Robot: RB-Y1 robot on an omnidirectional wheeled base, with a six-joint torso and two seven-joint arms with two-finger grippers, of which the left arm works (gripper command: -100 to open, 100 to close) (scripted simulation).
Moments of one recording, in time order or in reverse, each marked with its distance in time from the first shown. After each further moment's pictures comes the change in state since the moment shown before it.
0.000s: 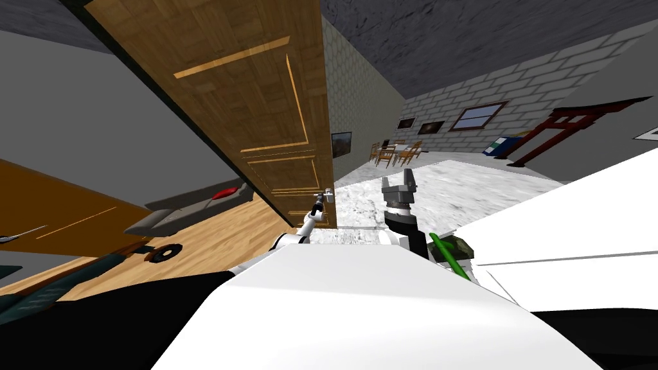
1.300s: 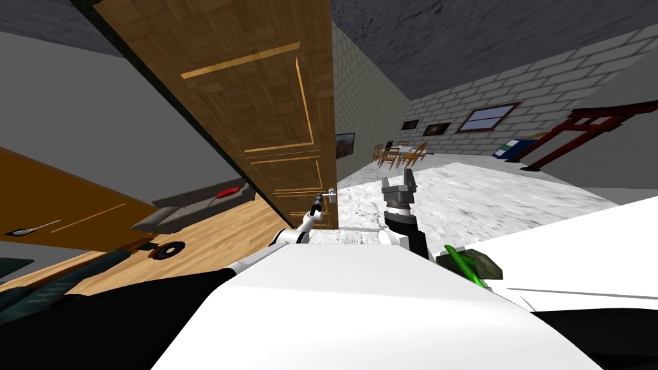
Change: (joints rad) arm -0.067 0.029 0.004 0.145 0.069 -0.079 -0.039
